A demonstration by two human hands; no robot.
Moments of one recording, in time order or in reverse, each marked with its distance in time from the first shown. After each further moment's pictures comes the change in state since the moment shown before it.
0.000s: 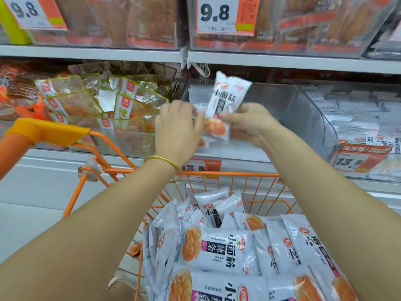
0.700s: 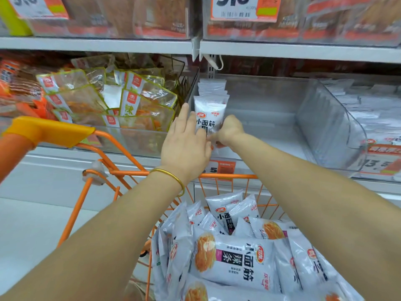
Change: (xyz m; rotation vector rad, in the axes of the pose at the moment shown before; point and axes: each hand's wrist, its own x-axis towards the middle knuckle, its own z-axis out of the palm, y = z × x) left_hand -0.023 -0.022 0.015 0.269 -0.248 0.187; right_hand 0.066 0.047 0.055 -0.511 0.137 0.100
